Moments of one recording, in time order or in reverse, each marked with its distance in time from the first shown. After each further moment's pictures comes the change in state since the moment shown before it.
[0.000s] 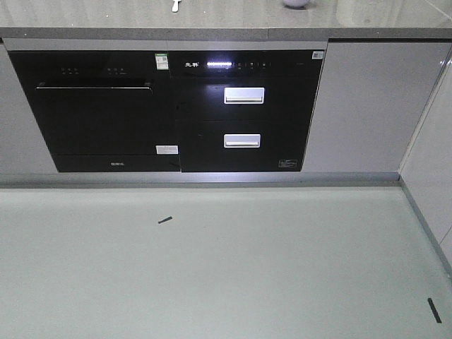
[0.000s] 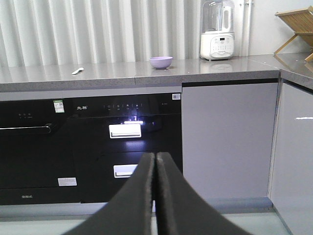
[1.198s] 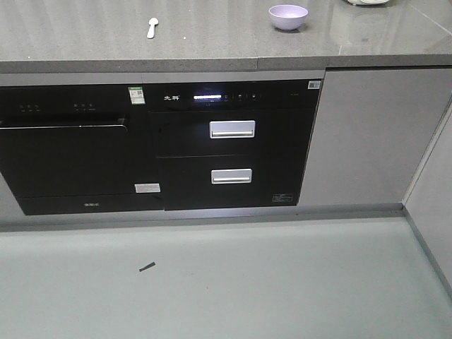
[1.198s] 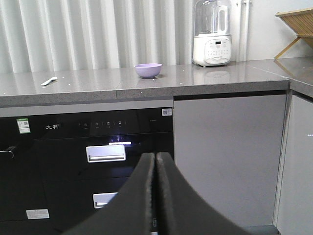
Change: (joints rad) left arm 0.000 0.000 0.000 0.000 0.000 0.000; right arm 0.000 0.000 0.000 0.000 0.000 0.000
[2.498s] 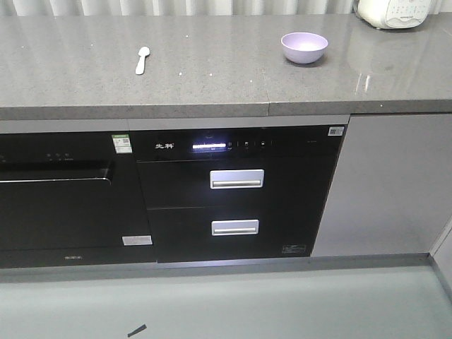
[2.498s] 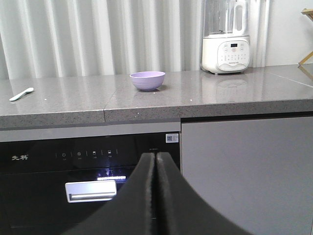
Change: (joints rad) left arm 0.000 0.000 0.000 0.000 0.000 0.000; right arm 0.000 0.000 0.000 0.000 0.000 0.000
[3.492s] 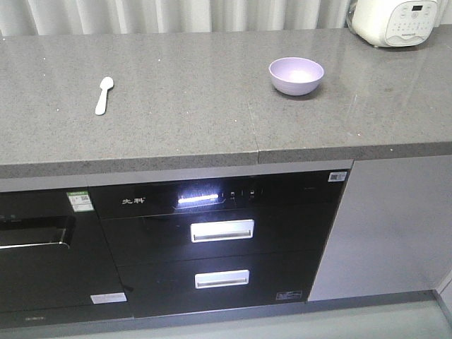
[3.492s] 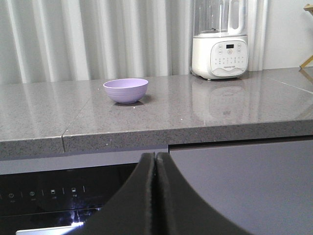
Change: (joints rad) left arm 0.000 0.000 0.000 0.000 0.000 0.000; right arm 0.000 0.000 0.000 0.000 0.000 0.000
